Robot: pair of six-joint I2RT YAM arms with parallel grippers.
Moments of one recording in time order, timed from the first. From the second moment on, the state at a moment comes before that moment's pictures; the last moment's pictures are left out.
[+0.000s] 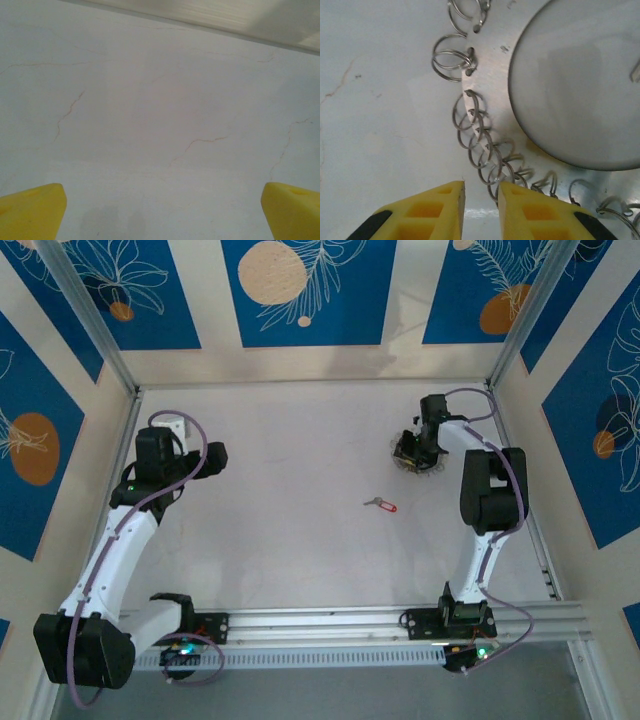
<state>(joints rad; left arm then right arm) -0.09 1.06 0.92 -0.48 0.08 -0.26 0.04 1.95 1.37 -0.62 -0.26 0.41</state>
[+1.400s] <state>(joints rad) -0.09 1.06 0.92 -0.48 0.08 -0.26 0.03 1.73 0.95 -0.37 -0.26 1.03</state>
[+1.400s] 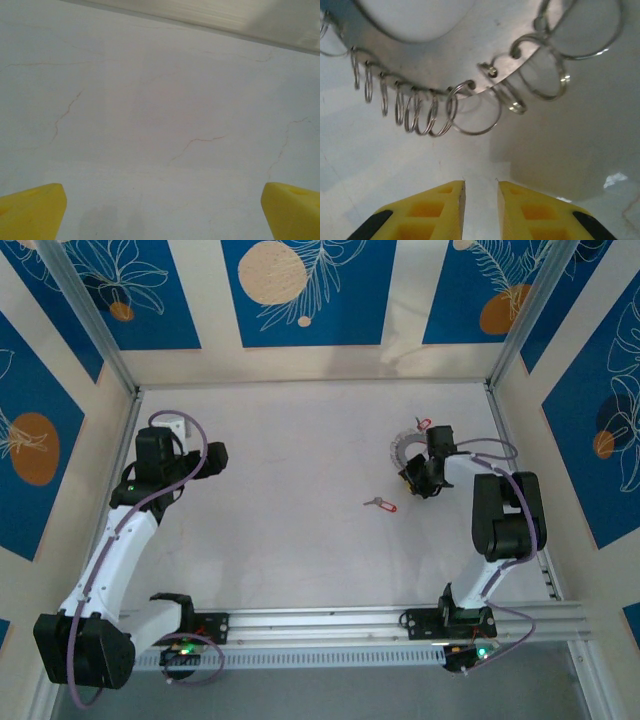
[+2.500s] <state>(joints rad) -0.09 1.06 0.92 -0.48 0.10 -0.26 0.01 1.76 0.87 -0.05 -0.20 1.30</state>
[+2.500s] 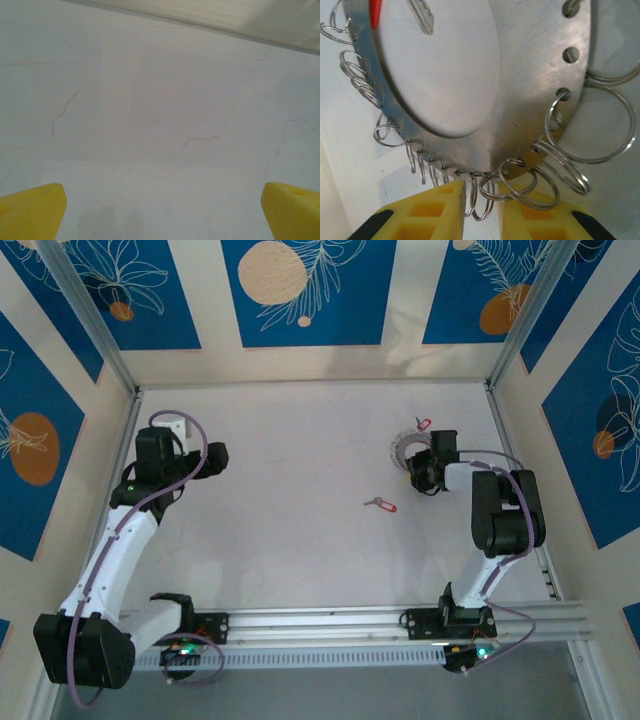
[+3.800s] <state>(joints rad) -0.09 0.99 0.88 -0.37 0.27 -0.26 0.01 1.47 0.88 -0.14 -0.28 0.80</state>
